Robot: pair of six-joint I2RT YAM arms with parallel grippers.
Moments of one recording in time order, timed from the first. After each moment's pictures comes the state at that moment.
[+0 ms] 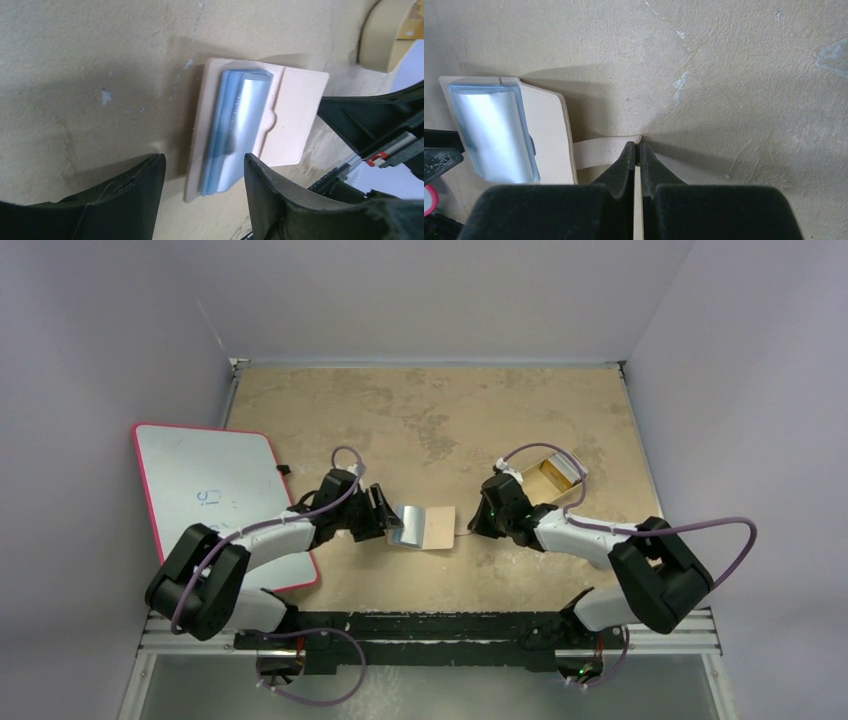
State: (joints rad) left arm -0.50 1.36 0.51 0.01 0.27 -0.85; right arm 0.65 1.40 0.57 -0.06 0.09 0.83
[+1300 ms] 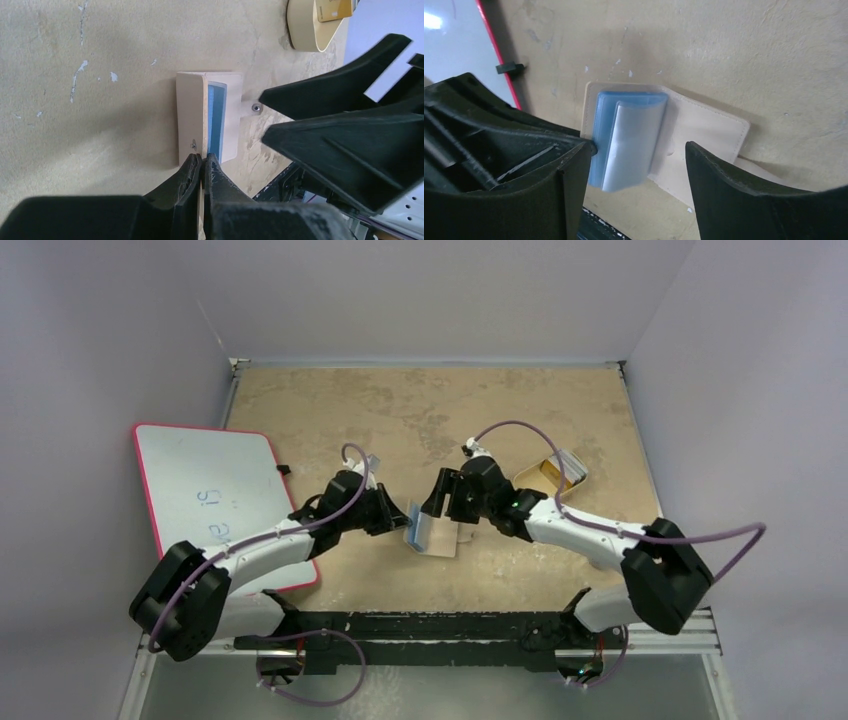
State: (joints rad) left arm -0.62 1.25 0.51 0.11 0.25 -0.91; right arm 0.76 1.36 0.78 -0.11 0.00 0.86
